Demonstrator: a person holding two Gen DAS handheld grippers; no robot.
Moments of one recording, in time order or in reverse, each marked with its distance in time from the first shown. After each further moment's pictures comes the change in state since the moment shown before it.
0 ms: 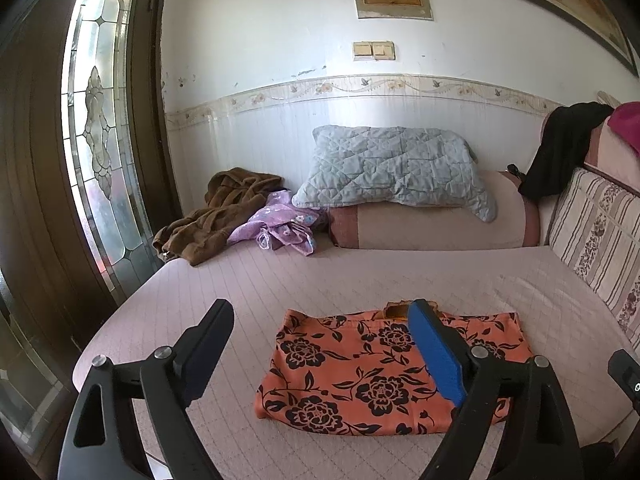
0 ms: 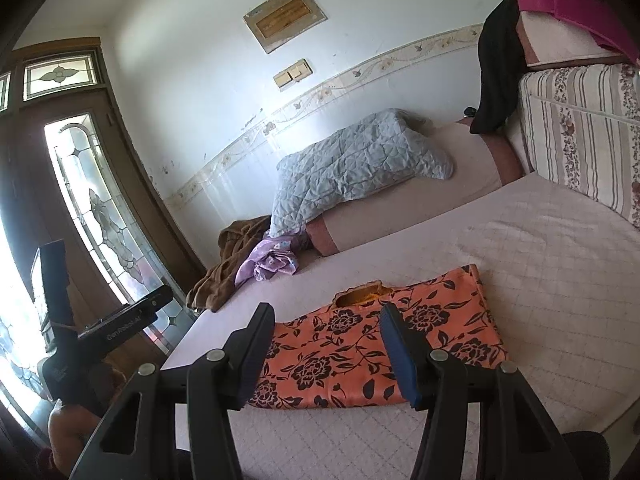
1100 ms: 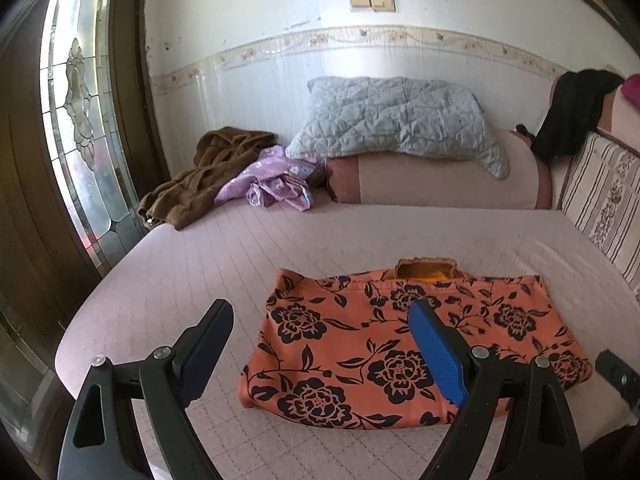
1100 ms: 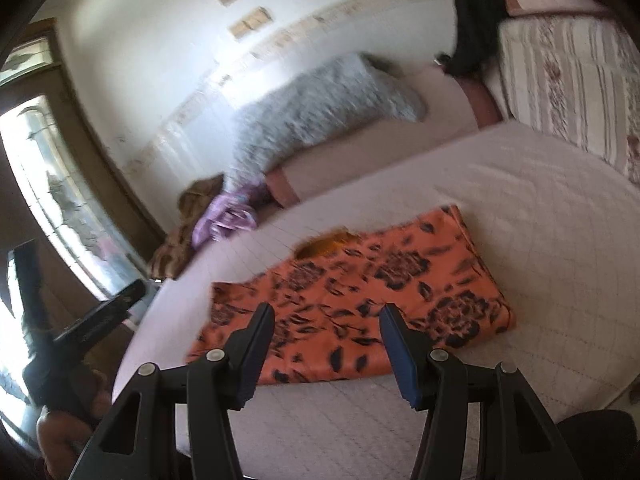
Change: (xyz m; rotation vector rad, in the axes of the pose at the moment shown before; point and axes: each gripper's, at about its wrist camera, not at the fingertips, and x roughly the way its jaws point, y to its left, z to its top) left arm 0.081 -0.003 -0.041 0.030 0.132 -0.008; right arm 0.079 -0.035 -0.040 0.104 0.191 -0.159
